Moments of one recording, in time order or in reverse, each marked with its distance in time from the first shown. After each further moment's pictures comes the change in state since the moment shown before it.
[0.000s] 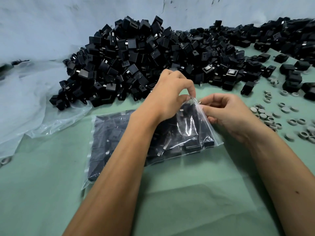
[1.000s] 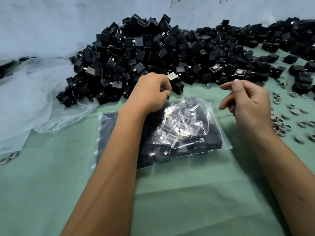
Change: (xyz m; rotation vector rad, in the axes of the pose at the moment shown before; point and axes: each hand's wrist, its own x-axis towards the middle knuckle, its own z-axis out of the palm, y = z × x) left_hand -0.011 -0.045 -0.017 0.032 0.104 -0.302; right_hand -0.003 0.000 0.001 -0.246 0.373 -0.427
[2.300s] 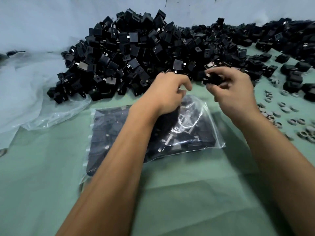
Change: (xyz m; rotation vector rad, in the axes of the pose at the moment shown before) left_hand 0.001 0.039 0.019 -0.046 -0.139 0.147; right_hand 0.032 0.002 0.009 -0.189 -0.103 -0.054
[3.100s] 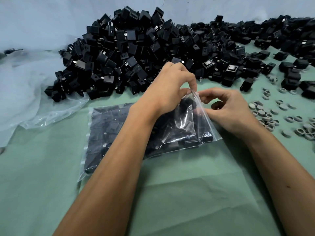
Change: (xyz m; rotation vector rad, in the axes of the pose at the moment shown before) left_hand -0.002 0.007 0.001 0.051 0.067 0.211; right_hand -0.035 0.008 -0.010 0.084 -0.304 0.022
